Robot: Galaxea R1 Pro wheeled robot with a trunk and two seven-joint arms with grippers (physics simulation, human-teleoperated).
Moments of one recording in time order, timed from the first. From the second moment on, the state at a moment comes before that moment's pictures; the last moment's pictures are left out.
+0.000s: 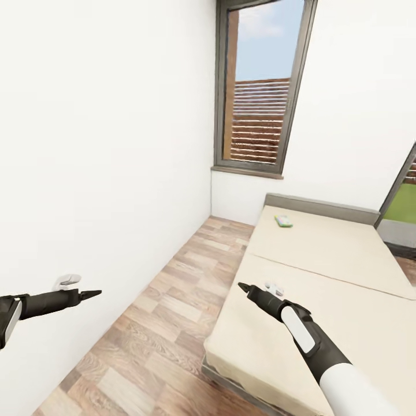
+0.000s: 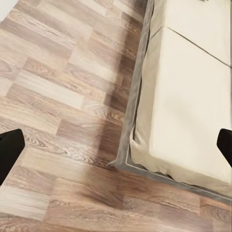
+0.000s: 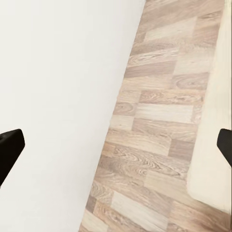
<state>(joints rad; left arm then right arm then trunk) -0.74 0.45 0.39 -0.63 -0.18 0.55 -1.05 -0.61 -0.06 0.17 -0.82 -0.83 0.38 0.10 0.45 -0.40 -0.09</state>
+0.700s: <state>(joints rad) -0.74 0.45 0.39 -0.63 -0.18 0.55 -1.05 -0.61 -0.06 0.17 -0.82 -0.83 0.38 0.10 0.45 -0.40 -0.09</state>
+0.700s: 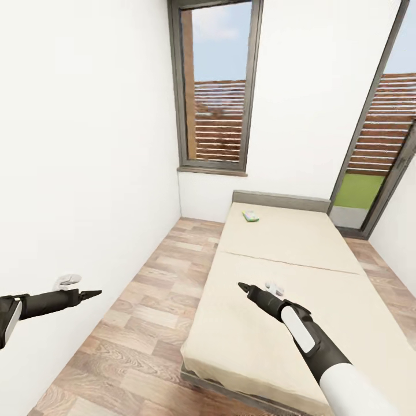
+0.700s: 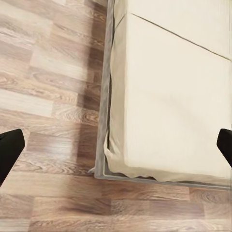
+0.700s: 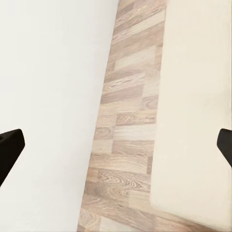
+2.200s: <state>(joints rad) -0.74 0.45 0.39 -0.62 -0.18 0.53 -1.05 -0.61 -0.06 0.17 -0.82 -0.83 0.38 0.10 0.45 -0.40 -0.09</state>
